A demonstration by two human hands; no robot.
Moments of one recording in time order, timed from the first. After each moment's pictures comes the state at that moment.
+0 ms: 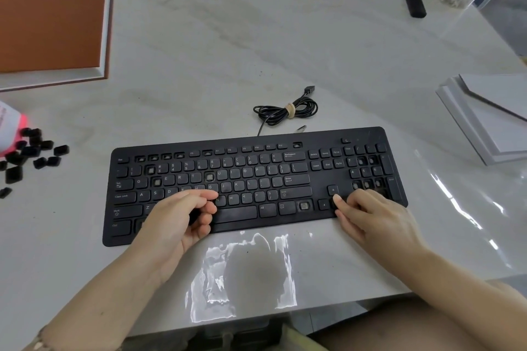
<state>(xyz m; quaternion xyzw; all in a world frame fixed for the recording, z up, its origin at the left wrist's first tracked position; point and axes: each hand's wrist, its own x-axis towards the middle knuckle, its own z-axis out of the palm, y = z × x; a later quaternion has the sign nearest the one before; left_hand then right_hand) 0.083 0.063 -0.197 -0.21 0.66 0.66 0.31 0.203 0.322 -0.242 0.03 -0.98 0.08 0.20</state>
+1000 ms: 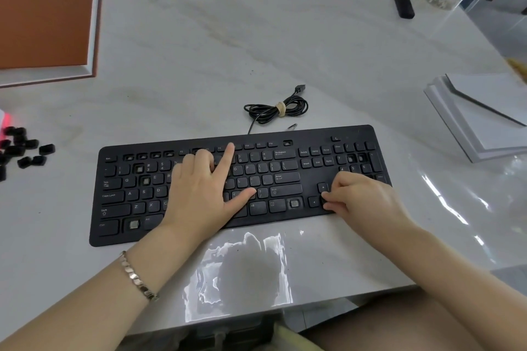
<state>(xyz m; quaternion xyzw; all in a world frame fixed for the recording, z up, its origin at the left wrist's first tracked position) 0.063 0.092 -0.247 0.32 0.94 0.12 -0.08 0.181 0.322 -0.218 -0.01 -0.99 0.09 0.07</state>
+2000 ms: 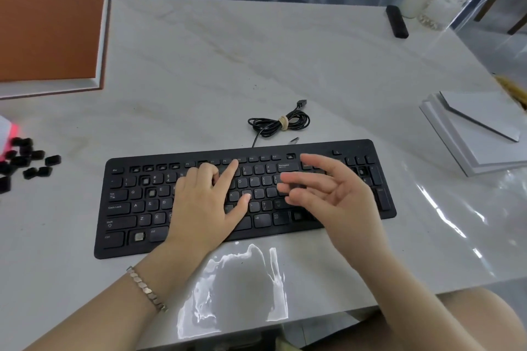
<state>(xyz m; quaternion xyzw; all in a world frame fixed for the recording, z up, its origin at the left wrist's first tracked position) 0.062 0.090 -0.254 0.31 0.92 0.18 -0.13 0.159 0.248 -0.160 -0.16 -0.64 0.74 0.11</state>
